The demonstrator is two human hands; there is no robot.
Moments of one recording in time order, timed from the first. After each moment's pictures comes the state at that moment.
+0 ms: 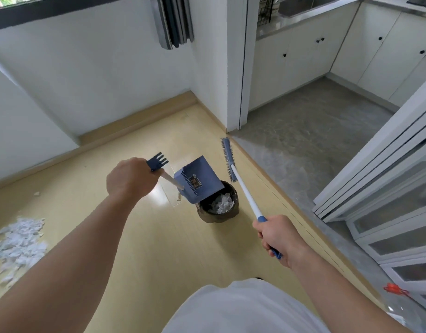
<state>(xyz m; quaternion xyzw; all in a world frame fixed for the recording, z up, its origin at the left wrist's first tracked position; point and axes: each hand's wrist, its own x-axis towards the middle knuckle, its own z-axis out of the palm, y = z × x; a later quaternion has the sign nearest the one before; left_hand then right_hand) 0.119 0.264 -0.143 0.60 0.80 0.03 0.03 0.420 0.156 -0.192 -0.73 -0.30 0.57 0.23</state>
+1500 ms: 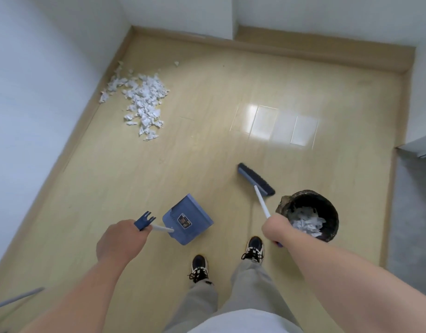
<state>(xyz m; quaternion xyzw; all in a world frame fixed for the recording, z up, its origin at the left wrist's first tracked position) -0.078 0.093 -0.294 0.05 0.97 -0.05 0.25 0.117 0.395 -0.370 -0.54 -0.64 0.39 -0.38</state>
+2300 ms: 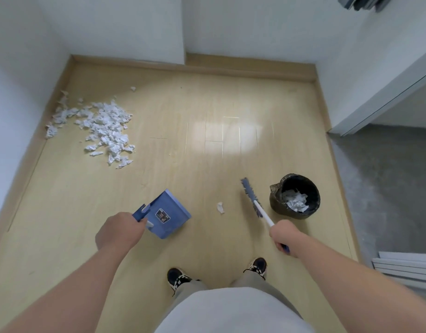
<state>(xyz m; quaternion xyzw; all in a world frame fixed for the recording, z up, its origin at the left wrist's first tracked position) -0.275 -0.035 -0.309 0.18 0.94 0.03 0.29 0.059 0.176 -0.326 -0.69 -0.51 0.46 -0.22</state>
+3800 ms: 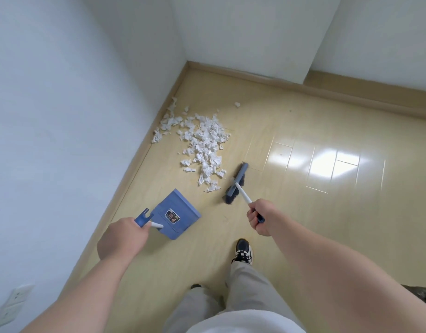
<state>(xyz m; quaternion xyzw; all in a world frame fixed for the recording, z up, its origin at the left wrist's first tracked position) -0.686 -0.030 -0.288 -0.02 0.98 -0.01 0.22 -0.539 0.263 -0.373 -0.64 -0.26 0.70 -0.18</state>
